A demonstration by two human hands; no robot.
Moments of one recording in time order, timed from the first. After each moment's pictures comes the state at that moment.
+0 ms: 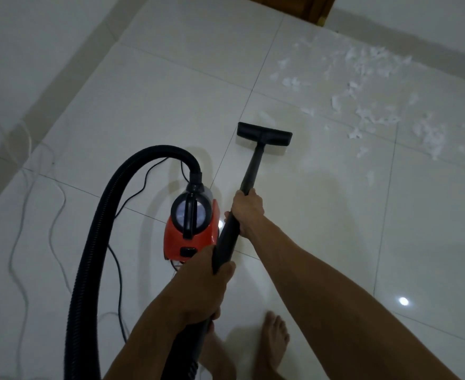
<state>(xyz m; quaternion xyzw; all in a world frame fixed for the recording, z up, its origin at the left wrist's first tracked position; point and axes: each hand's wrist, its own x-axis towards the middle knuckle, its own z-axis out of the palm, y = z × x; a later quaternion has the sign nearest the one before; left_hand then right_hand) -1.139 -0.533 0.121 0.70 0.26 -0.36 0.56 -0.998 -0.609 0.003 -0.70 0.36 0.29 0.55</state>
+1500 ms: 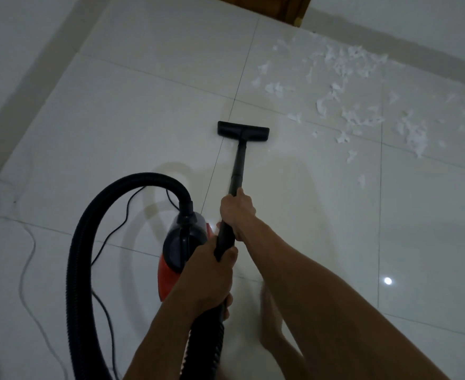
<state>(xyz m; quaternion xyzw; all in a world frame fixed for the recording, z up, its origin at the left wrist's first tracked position) -1.017 -0.500 0.082 0.66 0.27 -0.36 0.60 -0.904 -0.567 -0.015 -0.78 0.31 0.30 0.46</state>
